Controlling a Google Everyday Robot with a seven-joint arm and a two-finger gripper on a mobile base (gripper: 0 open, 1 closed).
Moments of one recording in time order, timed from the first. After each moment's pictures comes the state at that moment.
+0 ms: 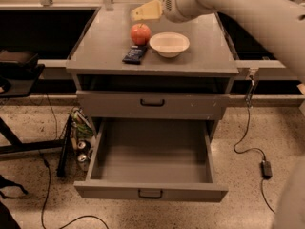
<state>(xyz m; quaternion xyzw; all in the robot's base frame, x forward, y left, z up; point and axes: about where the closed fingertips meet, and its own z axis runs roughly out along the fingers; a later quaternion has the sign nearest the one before) 0.764 -0.034 0.979 -0.16 0.85 0.18 0.46</state>
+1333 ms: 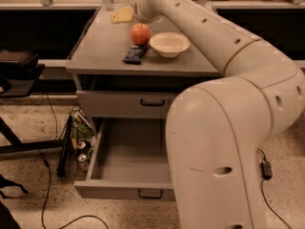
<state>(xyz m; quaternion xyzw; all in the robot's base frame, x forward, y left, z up) 0.888 0.044 0.923 -0.15 0.86 0.15 0.46</state>
